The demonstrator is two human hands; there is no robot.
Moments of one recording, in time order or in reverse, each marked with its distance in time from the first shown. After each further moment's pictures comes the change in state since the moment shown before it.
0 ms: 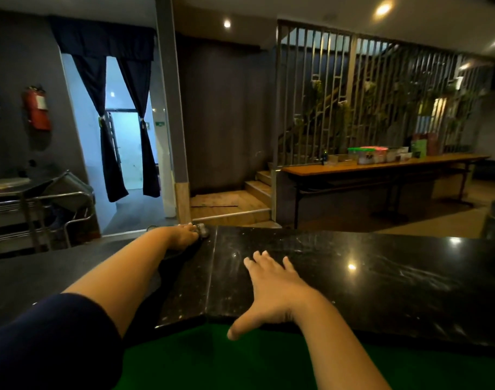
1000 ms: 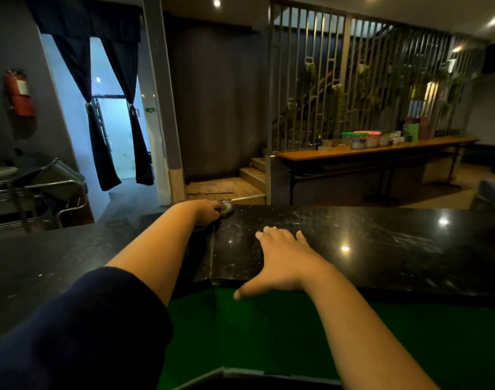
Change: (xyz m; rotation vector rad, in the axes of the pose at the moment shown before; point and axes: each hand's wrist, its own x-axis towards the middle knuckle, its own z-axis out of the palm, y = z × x) left_hand -0.029 0.057 0.014 0.093 -0.034 0.169; right_hand -0.021 -0.003 0.002 0.023 0.109 0.095
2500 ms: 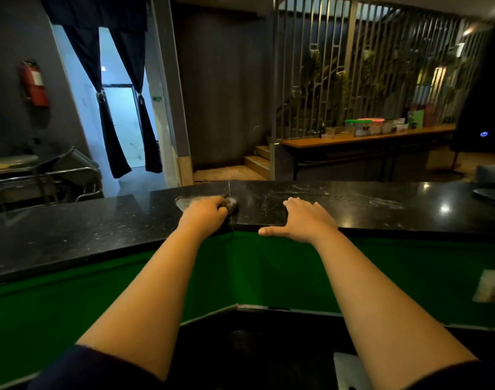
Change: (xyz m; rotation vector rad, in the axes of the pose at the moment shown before) left_hand -0.171 -0.008 0.068 -0.138 0.423 0.074; right_hand -0.047 0.008 0.011 -0.066 0.199 0.162
